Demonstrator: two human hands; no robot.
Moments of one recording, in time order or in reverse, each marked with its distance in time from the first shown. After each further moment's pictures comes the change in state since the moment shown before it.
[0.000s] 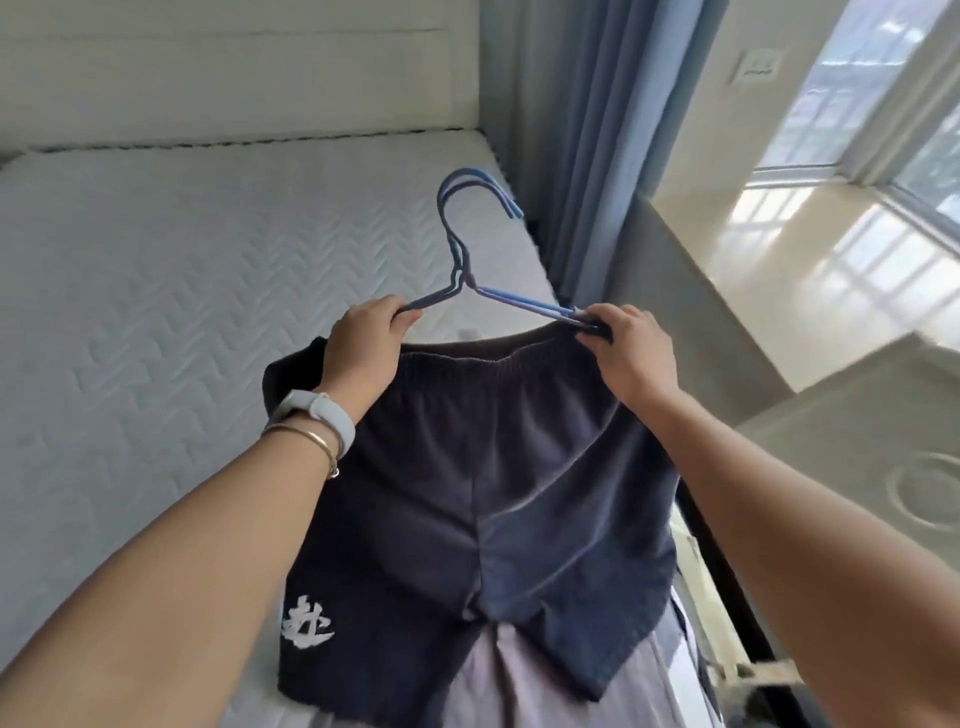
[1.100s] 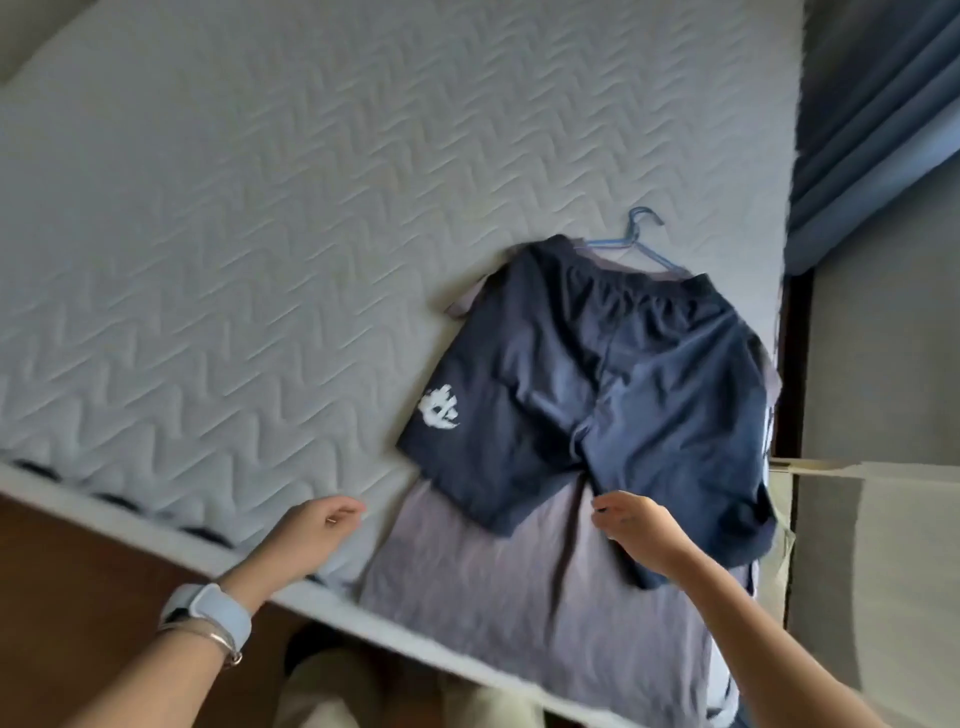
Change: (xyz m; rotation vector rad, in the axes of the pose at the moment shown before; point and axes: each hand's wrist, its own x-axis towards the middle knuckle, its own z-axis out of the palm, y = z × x) left_hand -0.381 -0.166 -0.052 -0.314 -0.529 -1.048; right_hand -0.211 -0.005 0.135 0.000 -1.097 0.191
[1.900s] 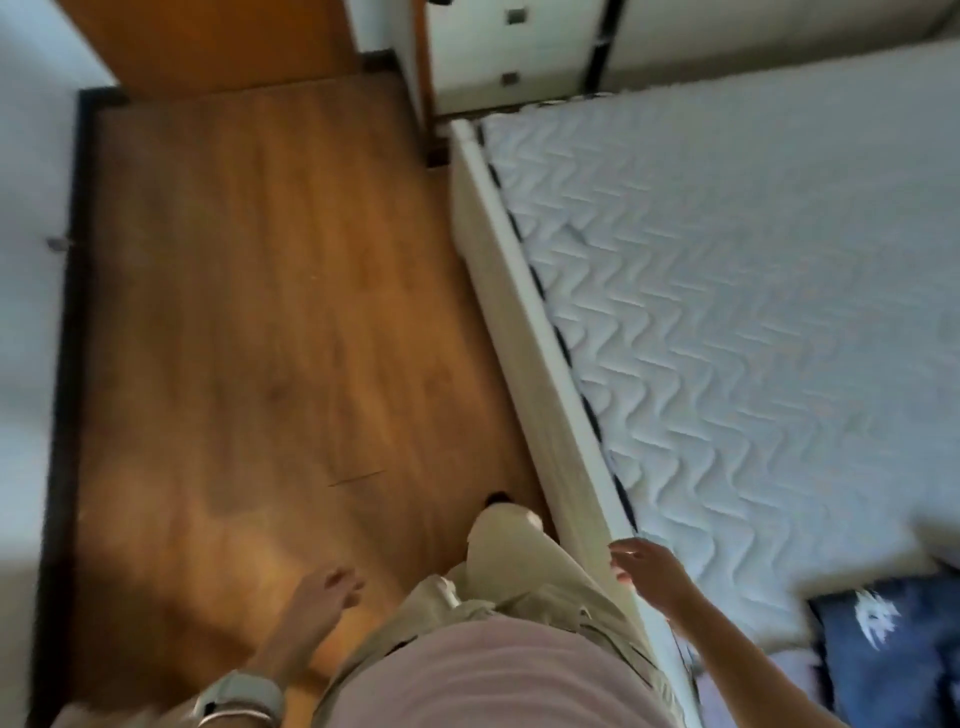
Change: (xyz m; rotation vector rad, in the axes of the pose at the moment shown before) left_hand -0.261 -0.480 -0.068 -1.223 0.488 -0.694; right_hand -0.117 -0.333 0.425 -0.527 -0.350 -0.323
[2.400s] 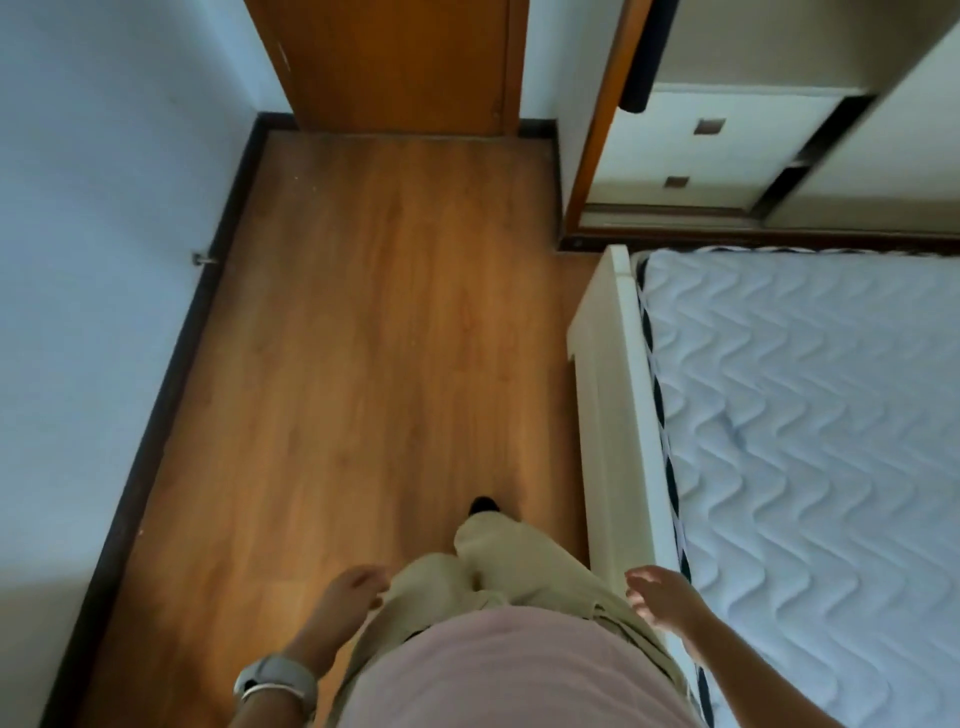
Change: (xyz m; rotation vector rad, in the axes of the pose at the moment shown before) left_hand 0.137 0.218 -0.125 -0.278 0.081 -0.053; right_hand 0.184 -0.330 -0.017 -0.335 -0.204 -0.027
